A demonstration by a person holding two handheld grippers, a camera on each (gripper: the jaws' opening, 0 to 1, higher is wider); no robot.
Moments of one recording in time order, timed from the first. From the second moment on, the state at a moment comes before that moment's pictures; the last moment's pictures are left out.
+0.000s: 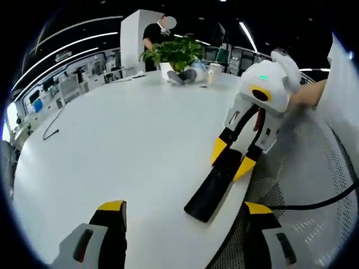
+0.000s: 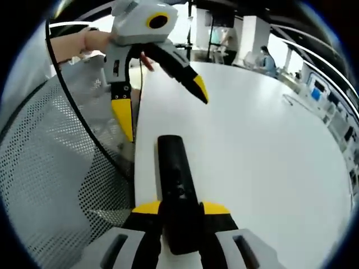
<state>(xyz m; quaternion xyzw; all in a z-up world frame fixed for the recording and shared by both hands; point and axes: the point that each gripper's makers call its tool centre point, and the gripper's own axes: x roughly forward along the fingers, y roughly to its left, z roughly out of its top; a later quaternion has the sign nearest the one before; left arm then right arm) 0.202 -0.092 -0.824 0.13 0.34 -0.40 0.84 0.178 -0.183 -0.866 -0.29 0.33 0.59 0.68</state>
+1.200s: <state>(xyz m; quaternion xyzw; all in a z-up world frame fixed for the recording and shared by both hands) 0.231 -0.009 -0.694 -0.10 0.03 -0.18 0.98 0.180 -0.179 -0.865 -0.28 0.32 0.59 0.69</state>
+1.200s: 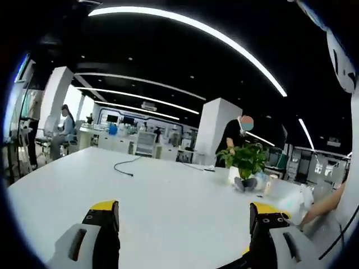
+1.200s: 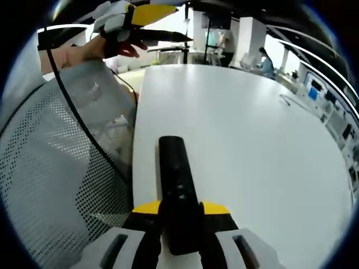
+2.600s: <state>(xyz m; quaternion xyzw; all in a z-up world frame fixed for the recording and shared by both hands) 0.235 0.002 -0.707 -0.01 0.06 -0.13 0.99 0.180 -0.179 -0.866 -0.27 0.33 0.56 0.71</state>
